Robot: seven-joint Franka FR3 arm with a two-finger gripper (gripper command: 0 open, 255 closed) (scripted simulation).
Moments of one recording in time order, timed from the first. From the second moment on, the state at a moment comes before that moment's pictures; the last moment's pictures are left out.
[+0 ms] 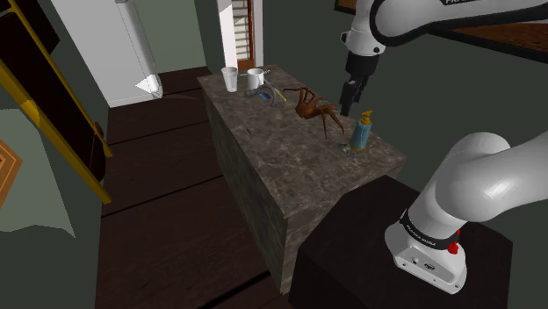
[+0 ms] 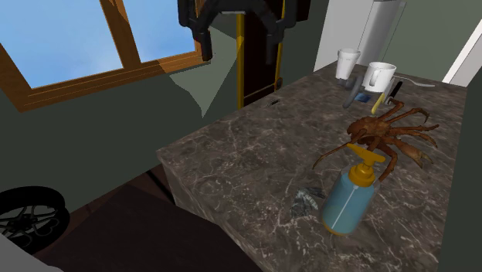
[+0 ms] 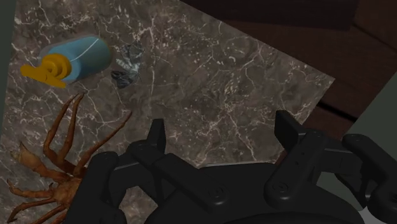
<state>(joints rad) -0.01 -0.74 -0.09 -2.56 -0.10 1.82 -0.20</state>
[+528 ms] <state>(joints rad) -0.06 -0.60 -0.23 -2.69 -0.17 2.11 -0.34</state>
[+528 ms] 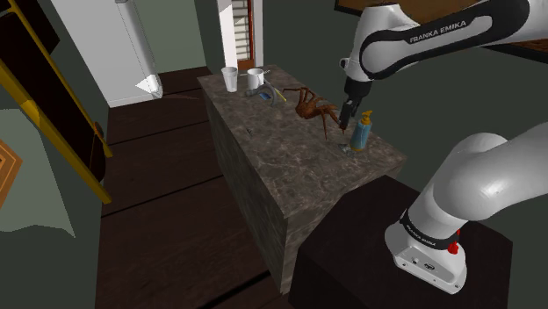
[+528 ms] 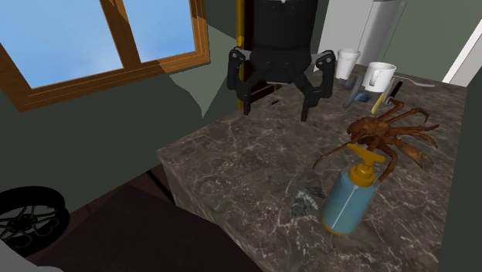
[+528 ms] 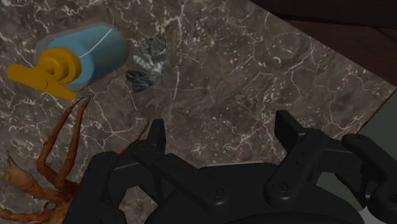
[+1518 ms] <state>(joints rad) -0.01 -0.06 -0.48 -2.65 0.01 2.64 -0.73</state>
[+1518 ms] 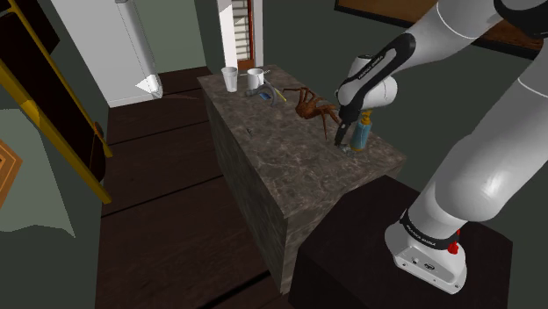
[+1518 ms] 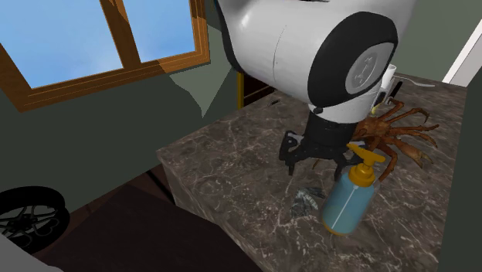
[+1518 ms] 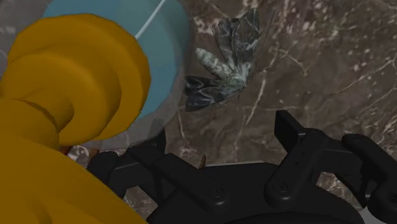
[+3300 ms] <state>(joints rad) -0.02 -0.09 -0.48 -2.64 -0.02 2.60 -0.71</state>
